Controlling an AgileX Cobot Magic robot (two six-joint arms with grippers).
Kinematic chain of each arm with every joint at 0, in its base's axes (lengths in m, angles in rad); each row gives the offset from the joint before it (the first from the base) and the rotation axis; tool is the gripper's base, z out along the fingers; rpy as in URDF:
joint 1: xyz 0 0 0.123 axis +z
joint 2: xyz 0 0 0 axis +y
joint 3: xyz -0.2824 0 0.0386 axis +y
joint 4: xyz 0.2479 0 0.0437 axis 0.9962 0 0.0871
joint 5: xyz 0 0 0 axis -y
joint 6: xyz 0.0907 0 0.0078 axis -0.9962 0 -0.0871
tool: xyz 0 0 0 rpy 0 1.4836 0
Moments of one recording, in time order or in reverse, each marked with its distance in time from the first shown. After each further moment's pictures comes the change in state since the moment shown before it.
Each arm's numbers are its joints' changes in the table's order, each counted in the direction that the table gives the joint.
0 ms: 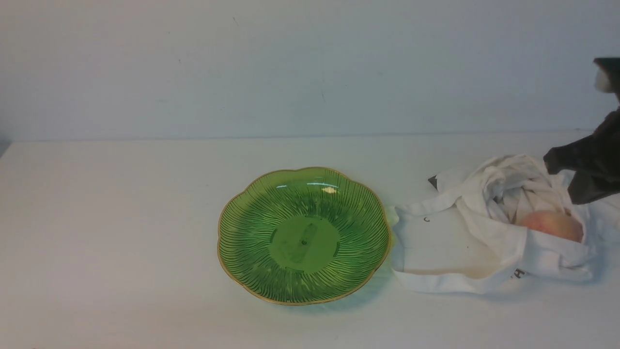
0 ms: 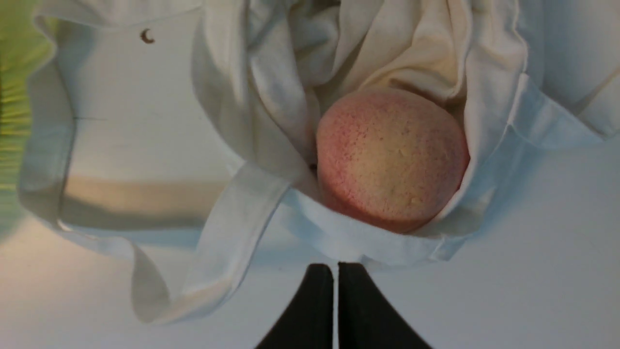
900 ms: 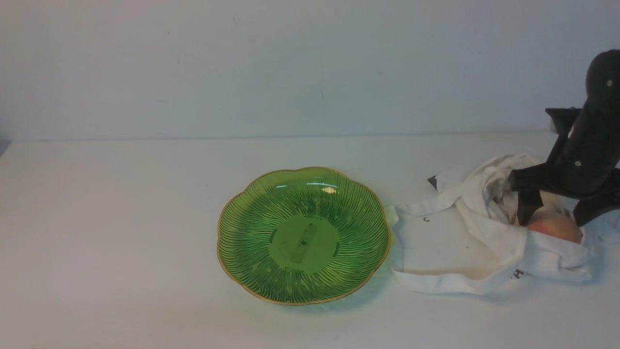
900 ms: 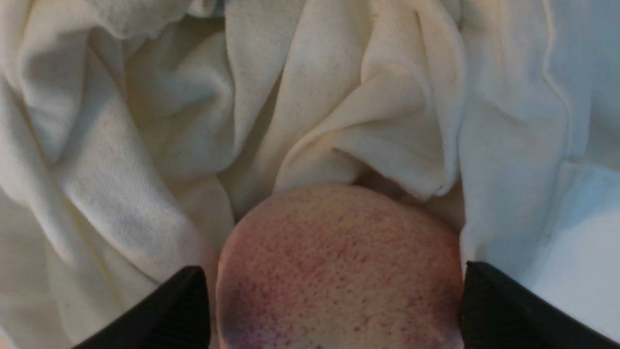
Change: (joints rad) right arm -0.029 0.373 -0.161 -0.054 0.022 -0.115; left arm 0.000 0.000 0.000 0.000 0.000 0.000
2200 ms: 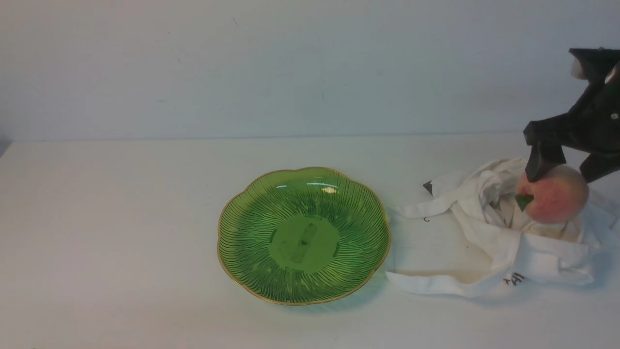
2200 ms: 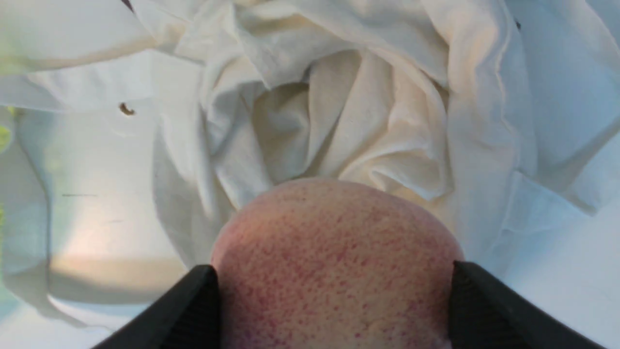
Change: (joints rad) right arm 0.000 -0.194 -0.049 0.111 -0.080 0.105; left arm 0.000 0.000 0.000 0.000 0.000 0.000
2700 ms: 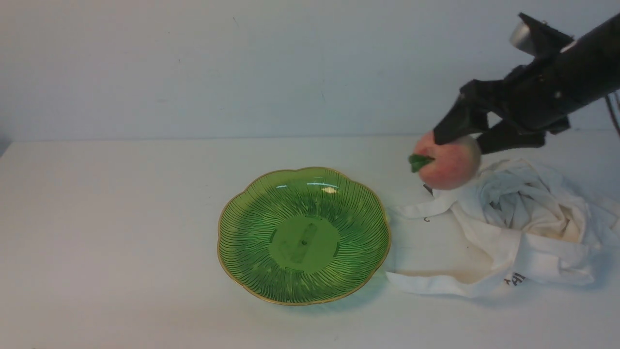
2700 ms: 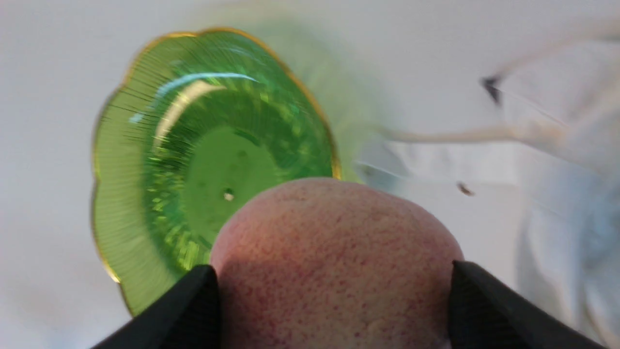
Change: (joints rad) right arm 0.096 -0.006 0.000 0.539 0.148 0.299; left arm 0.000 0.000 0.000 0.000 0.000 0.000
